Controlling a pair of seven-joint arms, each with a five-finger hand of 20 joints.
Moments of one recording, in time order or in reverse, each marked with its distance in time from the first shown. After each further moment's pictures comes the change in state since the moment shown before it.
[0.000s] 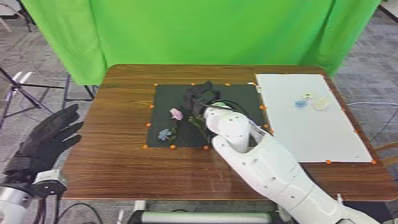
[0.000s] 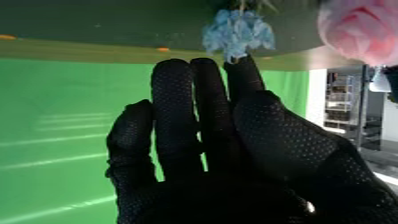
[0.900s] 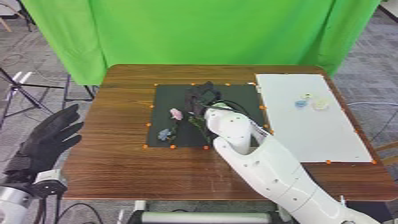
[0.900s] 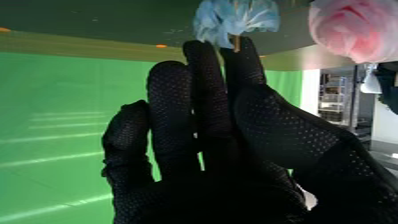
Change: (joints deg) left arm -0.1 0.0 0.1 0.1 0.0 0.0 0.0; right arm -0.7 1.0 0.0 -2.3 -0.6 -0.8 -0.1
